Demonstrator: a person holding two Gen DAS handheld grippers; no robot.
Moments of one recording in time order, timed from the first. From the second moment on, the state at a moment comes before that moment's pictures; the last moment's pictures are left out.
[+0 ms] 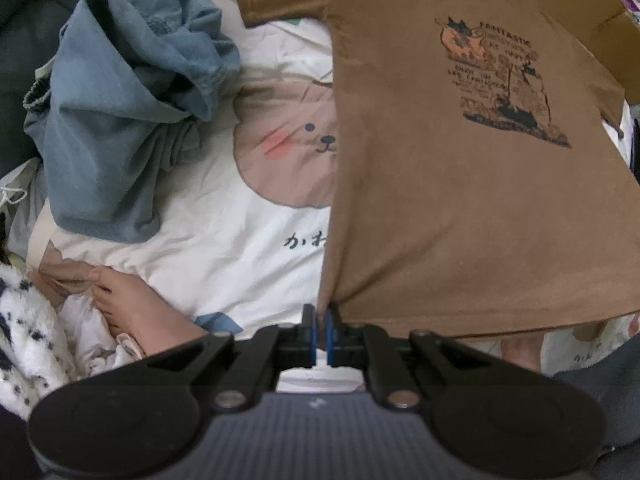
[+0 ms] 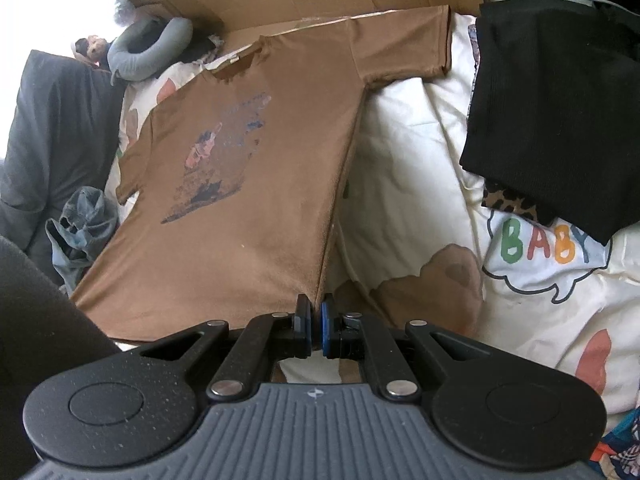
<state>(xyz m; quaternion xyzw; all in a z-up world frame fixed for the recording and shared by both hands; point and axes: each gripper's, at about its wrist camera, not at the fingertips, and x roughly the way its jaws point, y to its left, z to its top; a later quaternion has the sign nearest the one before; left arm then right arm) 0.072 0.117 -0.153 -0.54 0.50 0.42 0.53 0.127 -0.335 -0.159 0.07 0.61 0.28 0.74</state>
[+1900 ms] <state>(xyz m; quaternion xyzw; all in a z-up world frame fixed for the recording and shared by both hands) 0.103 0.078 -0.259 -0.53 0.55 0.43 0.49 0.100 -0.363 -0.297 0.07 0.65 0.15 0.74</state>
